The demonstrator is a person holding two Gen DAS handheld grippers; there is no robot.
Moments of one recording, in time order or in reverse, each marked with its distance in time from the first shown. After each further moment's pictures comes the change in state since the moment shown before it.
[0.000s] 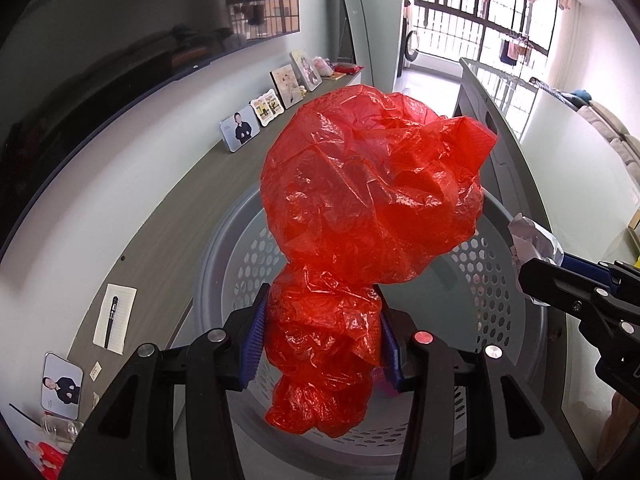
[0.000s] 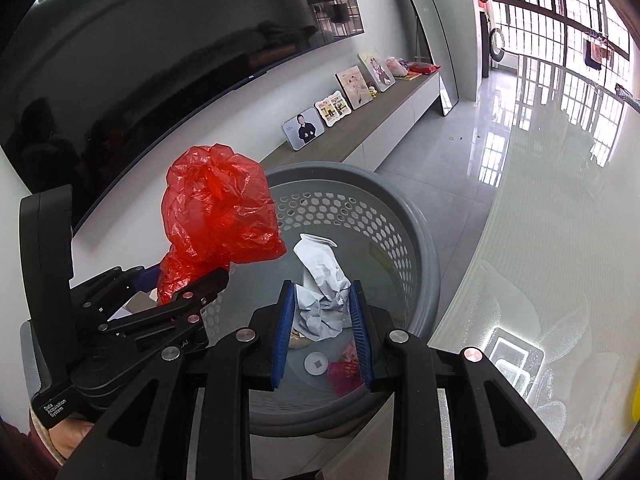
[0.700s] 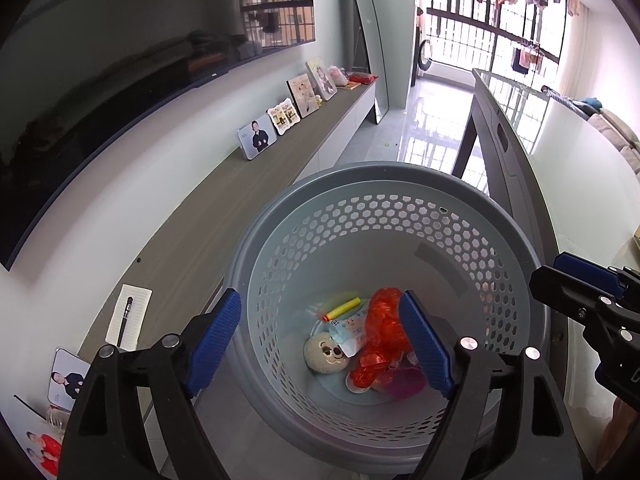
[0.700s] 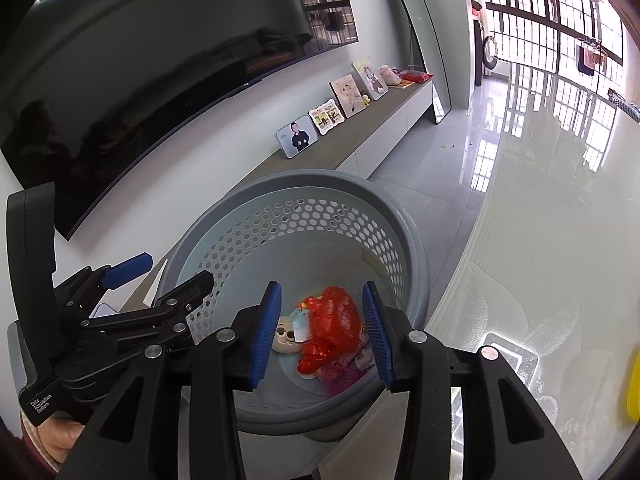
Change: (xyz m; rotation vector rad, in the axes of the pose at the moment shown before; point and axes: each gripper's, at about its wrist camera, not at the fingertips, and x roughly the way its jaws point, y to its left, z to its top) left arm -0.012 0.011 -0.005 -0.021 -0.034 0.050; right arm -0.006 0.000 -0.005 0.003 -0.031 -0.032
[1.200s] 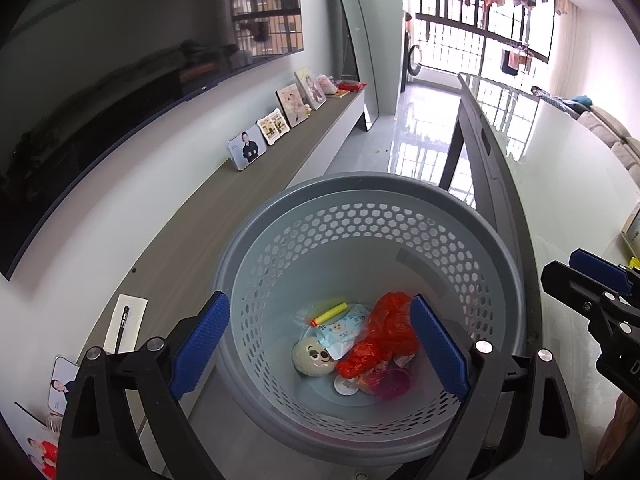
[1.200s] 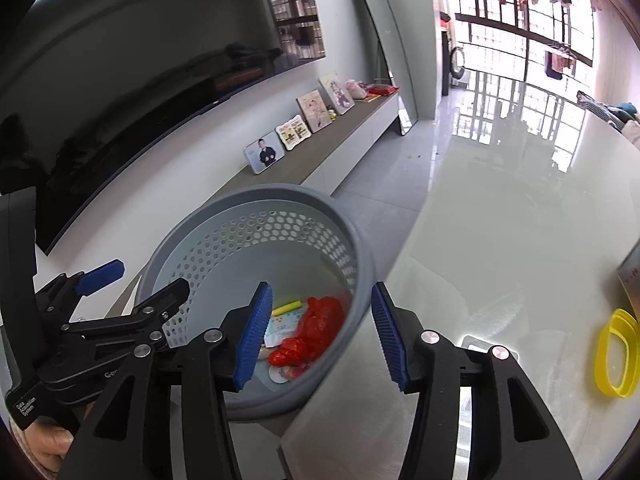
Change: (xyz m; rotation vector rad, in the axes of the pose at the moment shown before) left arm -0.018 -0.016 0.002 0.028 -0.032 -0.025; right arm -0.026 -0.014 -0.009 0.044 -0.062 -0.122
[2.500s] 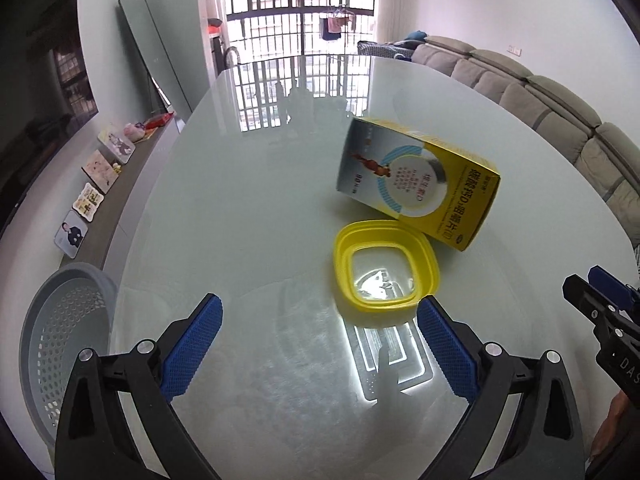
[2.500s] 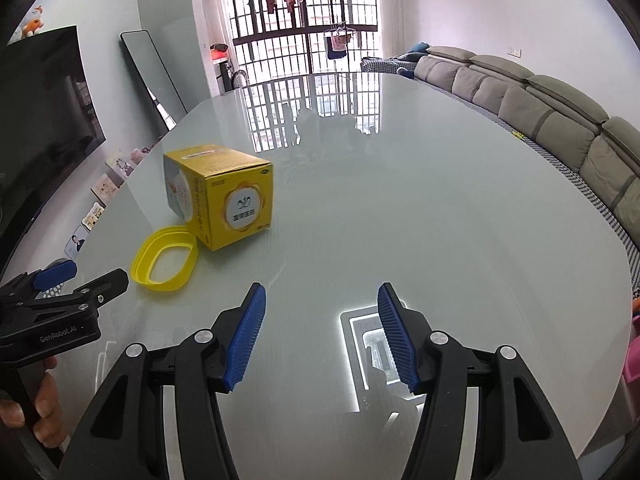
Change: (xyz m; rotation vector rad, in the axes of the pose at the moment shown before) left arm -0.047 -0.304 -0.009 0.429 0.001 -0.432; right arm -0.195 -0.246 -0.152 0.478 -0.141 -0.541
